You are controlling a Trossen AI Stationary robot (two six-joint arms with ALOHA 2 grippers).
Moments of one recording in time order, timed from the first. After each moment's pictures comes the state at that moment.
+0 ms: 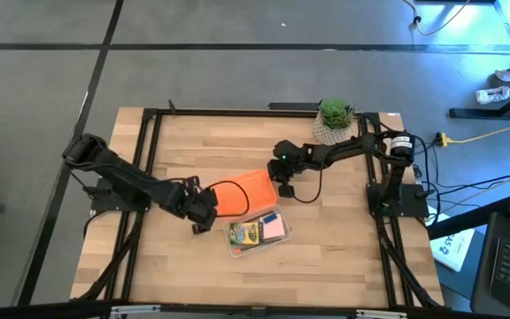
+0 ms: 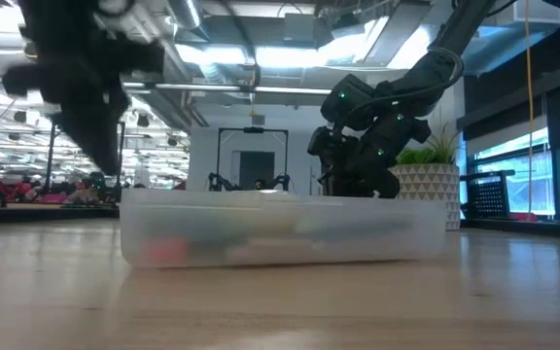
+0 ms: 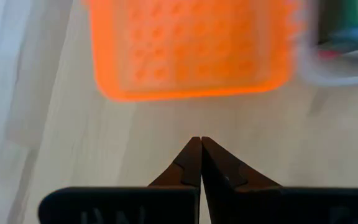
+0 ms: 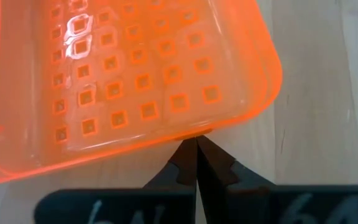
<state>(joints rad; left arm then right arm) -0.38 1.46 0.91 -0.82 -0.38 -0.63 -0.27 1.88 0.90 0.08 -0.26 -0.32</state>
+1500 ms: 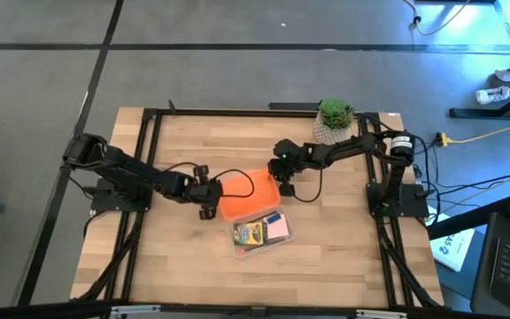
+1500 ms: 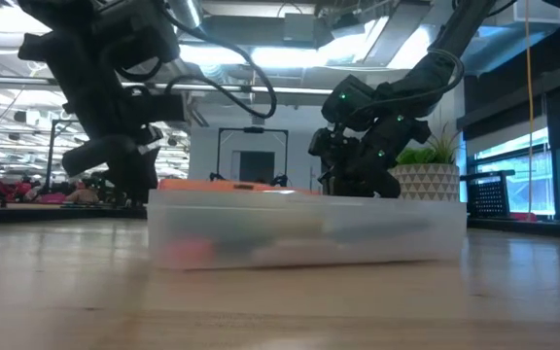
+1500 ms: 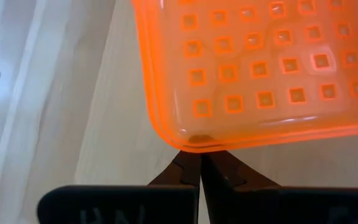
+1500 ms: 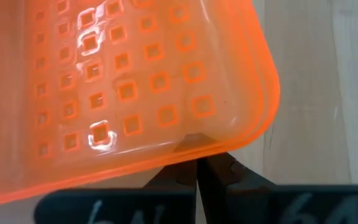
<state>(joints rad) -0.16 1.45 0.64 -0.32 -0.43 -0.25 -0.27 1.88 0.89 0.09 -0.26 -0.35</state>
